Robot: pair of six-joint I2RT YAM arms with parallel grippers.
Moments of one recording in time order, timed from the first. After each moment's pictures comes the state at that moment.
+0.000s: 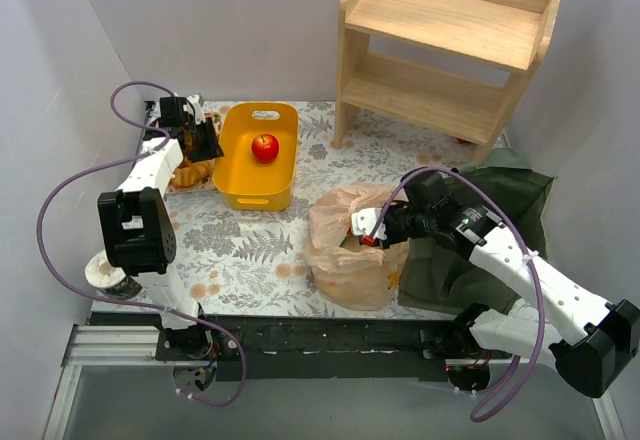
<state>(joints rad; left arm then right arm) 0.07 1.80 1.44 -0.47 0.23 -0.17 0.71 1.05 0.95 -0.65 -0.46 -1.03</state>
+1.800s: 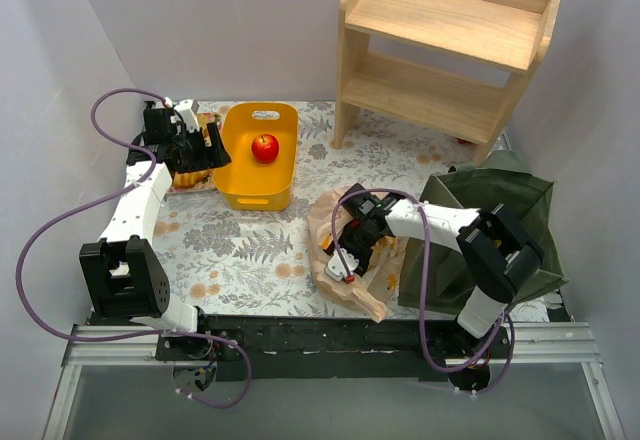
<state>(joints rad) 0.08 1.49 1.27 -0.53 0.32 -0.13 0.81 1.65 0.98 -0.59 -0.55 -1.81</state>
